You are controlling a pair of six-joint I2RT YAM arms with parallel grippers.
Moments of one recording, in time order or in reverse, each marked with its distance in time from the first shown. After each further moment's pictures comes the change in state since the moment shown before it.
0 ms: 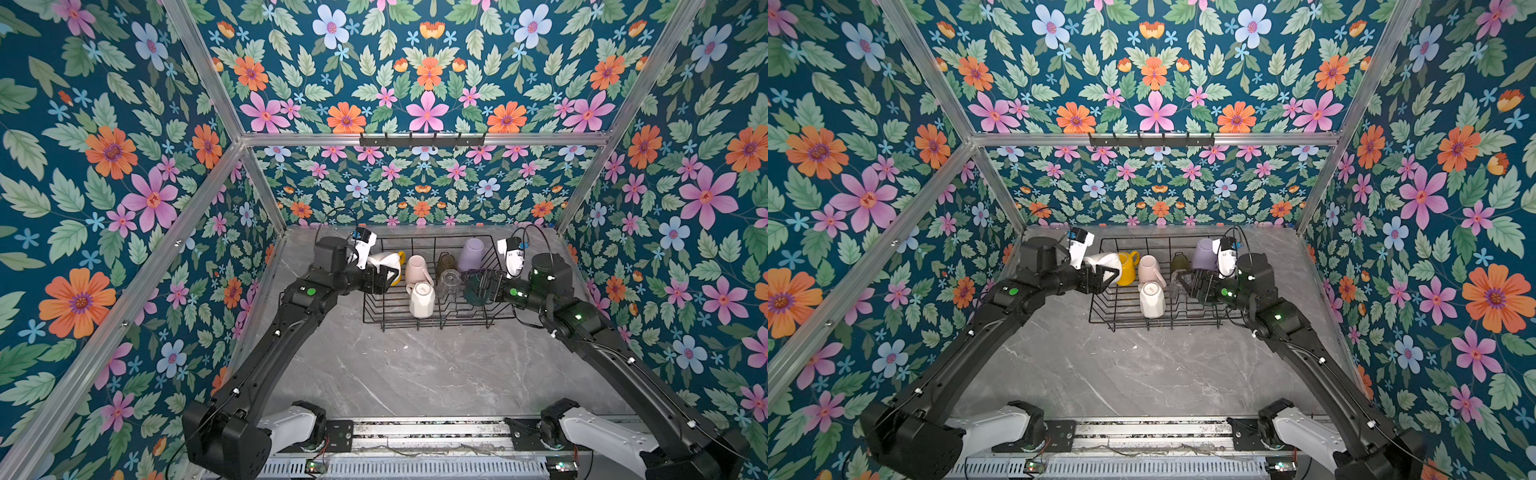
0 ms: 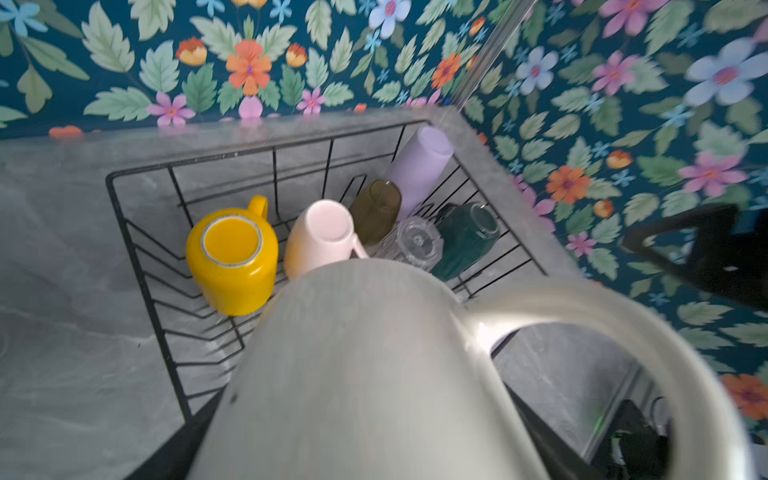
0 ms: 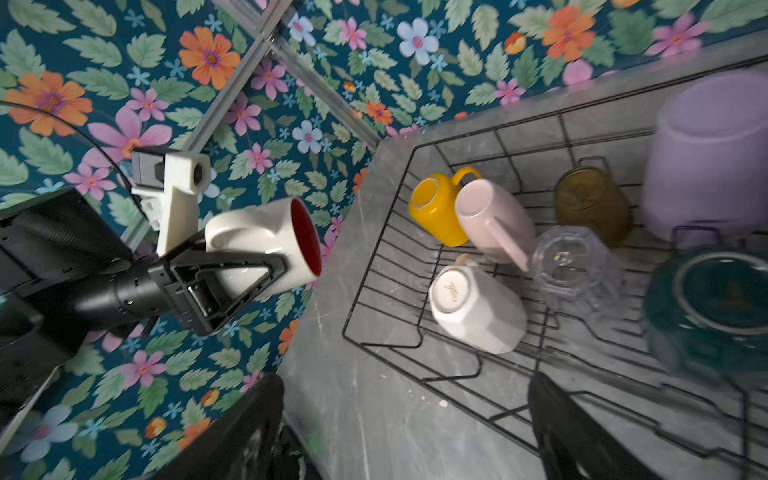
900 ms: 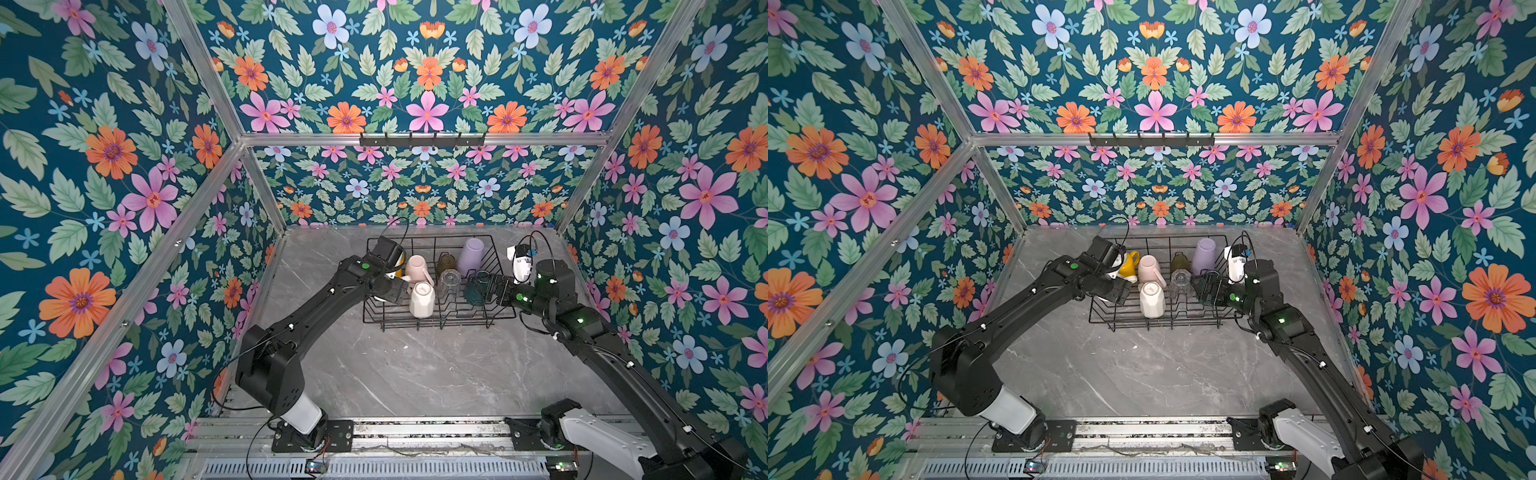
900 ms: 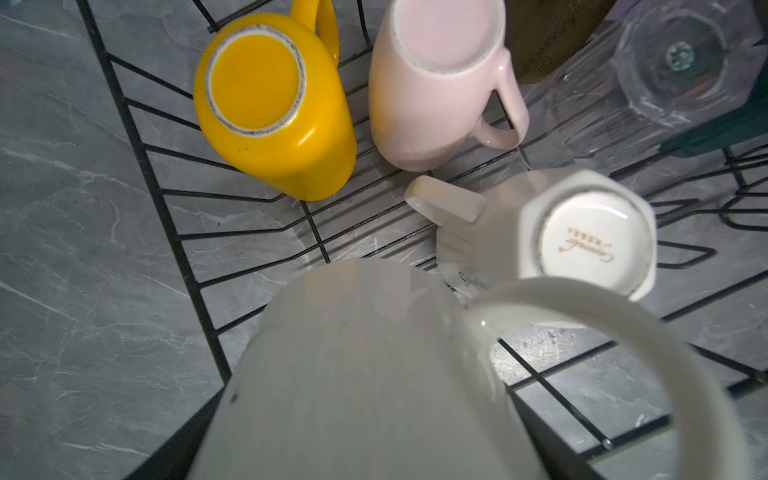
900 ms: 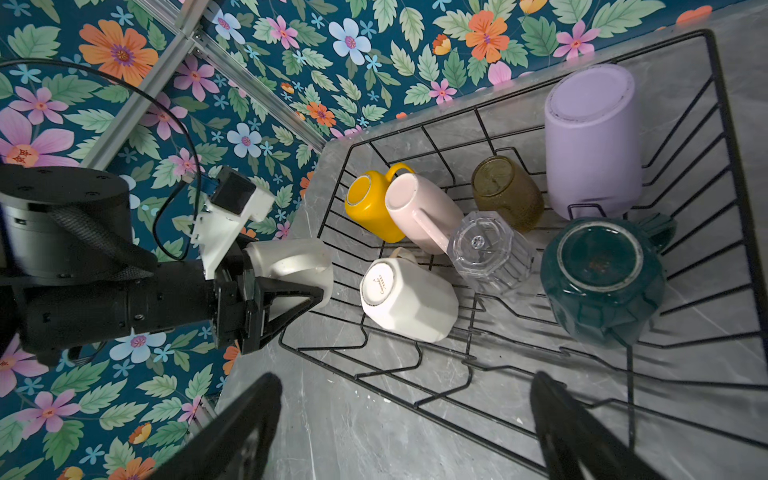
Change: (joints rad) left arm -0.175 0.362 0.217 -0.344 -0.436 0.040; right arm -0.056 -0.014 -0.067 -0.032 0.042 -0.051
